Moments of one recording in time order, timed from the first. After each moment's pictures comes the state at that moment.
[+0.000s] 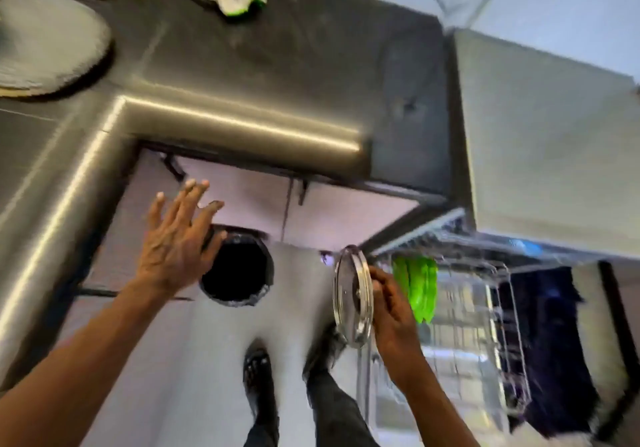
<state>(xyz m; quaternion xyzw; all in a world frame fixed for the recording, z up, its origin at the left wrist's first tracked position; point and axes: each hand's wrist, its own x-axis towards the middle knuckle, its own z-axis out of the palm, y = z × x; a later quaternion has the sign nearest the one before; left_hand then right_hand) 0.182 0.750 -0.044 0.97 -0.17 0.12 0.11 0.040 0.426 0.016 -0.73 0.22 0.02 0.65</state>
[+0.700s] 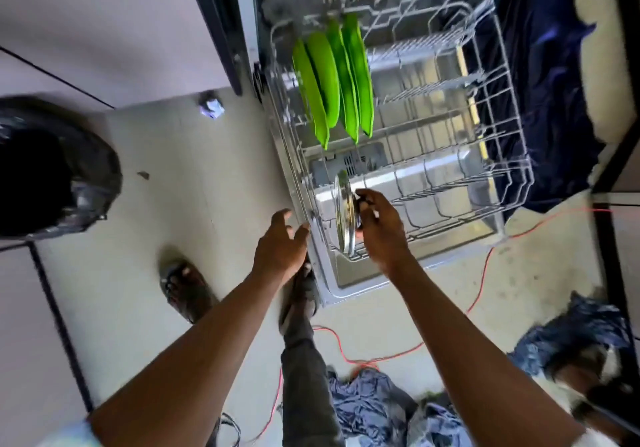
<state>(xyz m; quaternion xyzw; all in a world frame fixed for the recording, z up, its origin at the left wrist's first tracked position) -0.106 0.345 -0.413 0.80 0.05 -0.49 0.34 -0.178 0.179 -0.387 -0.73 0.47 0.07 0.49</state>
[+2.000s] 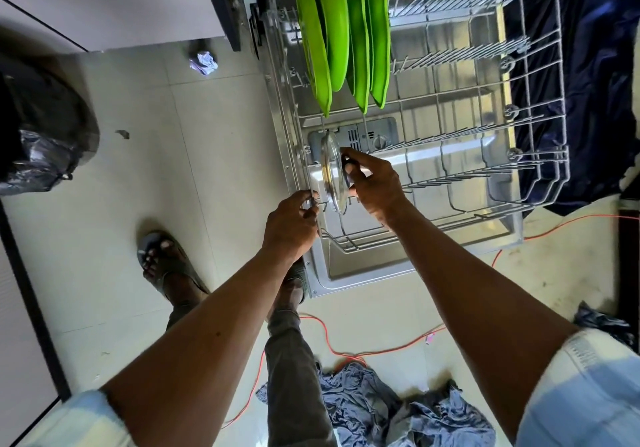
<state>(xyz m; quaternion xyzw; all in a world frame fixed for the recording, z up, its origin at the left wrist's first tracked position) -0.134 0.302 -0.477 0.74 0.13 -0.49 0.43 -0.151 0.128 -0.461 -0.76 0.38 0.16 0.50</state>
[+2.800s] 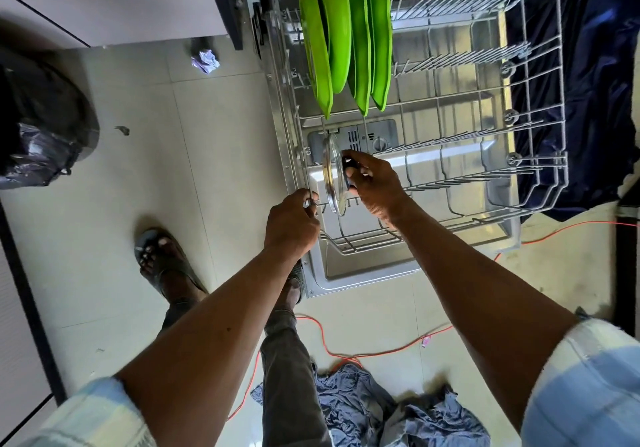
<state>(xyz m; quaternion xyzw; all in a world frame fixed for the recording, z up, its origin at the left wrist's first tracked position) -0.132 0.295 -0.466 0.83 0.04 -0.44 0.35 -0.152 0.117 -0.481 -0.74 0.38 0.20 0.52</state>
